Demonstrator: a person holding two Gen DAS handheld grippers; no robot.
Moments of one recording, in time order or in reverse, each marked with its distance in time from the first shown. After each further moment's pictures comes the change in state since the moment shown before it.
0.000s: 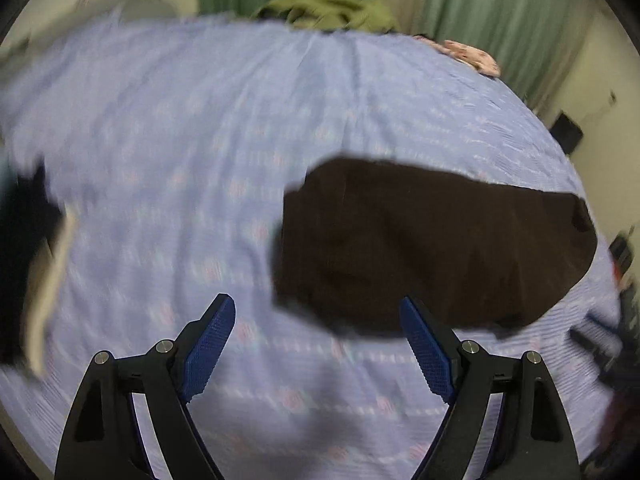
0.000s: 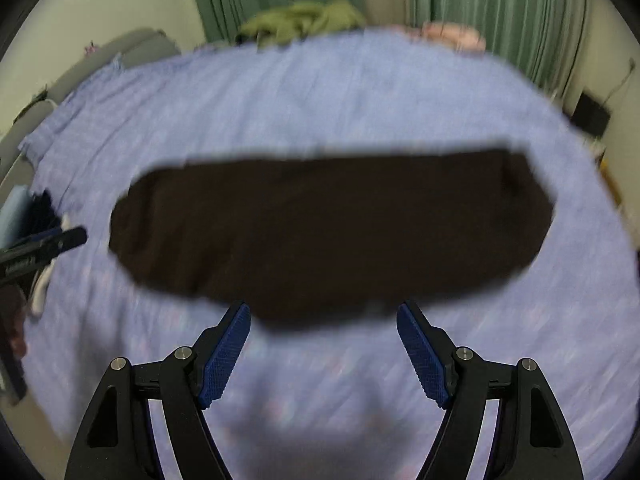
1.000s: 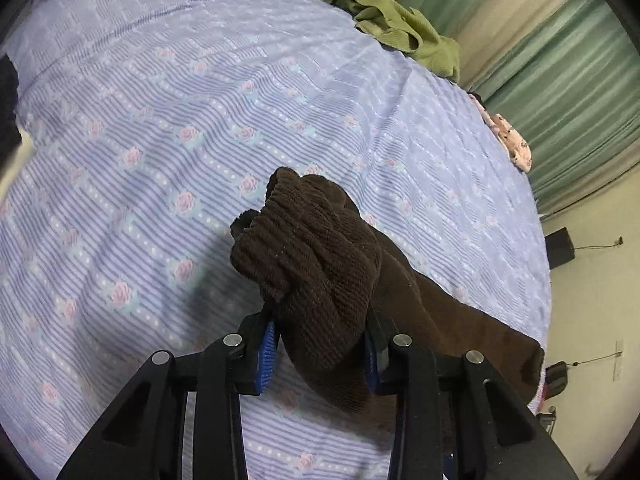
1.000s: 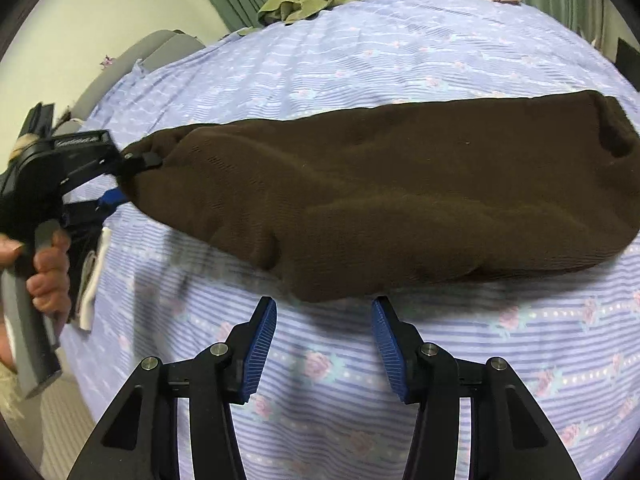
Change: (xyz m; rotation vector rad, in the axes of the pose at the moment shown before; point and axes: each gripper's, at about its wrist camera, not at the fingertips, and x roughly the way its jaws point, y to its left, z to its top) left arm 0.042 -0.022 0.074 -0.389 0.011 -0.112; right arm 0.054 0.018 0.023 0.061 0.060 0.243
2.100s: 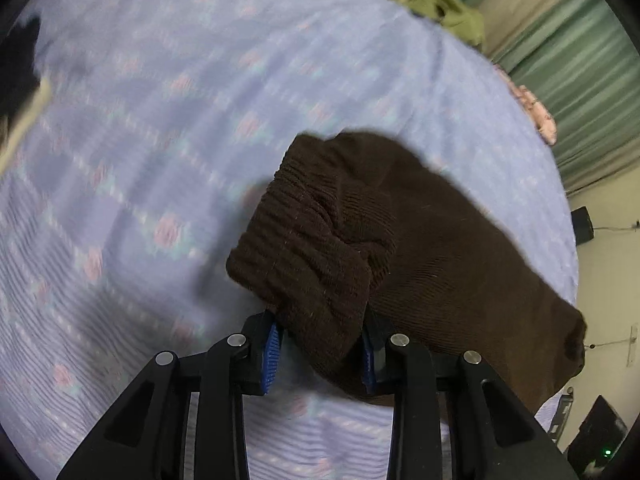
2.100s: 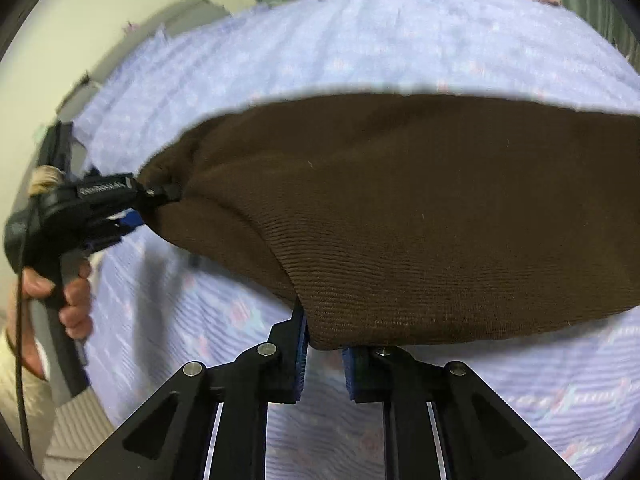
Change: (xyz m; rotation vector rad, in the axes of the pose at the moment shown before) left arm 0.029 0.070 -0.041 -0.008 0.114 0.068; right arm 0.028 0.018 -0.006 -0.085 0.119 0.026
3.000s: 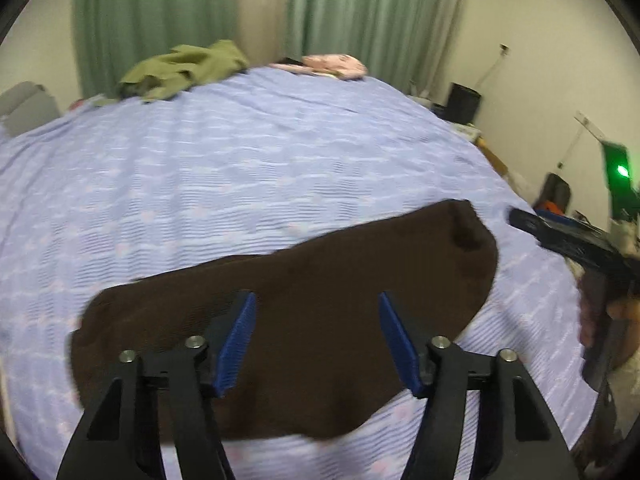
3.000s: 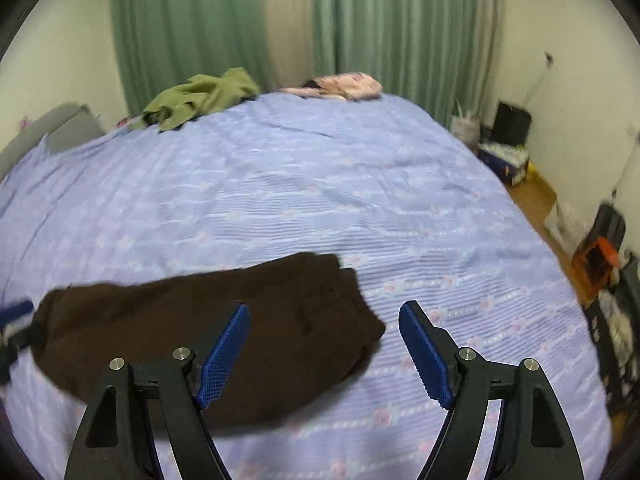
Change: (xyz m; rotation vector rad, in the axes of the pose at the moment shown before) left arm -0.052 -0.244 -0.081 0.805 -0.203 -0.168; right arm -0.169 -0.162 0.031 0.189 -0.442 -0.492
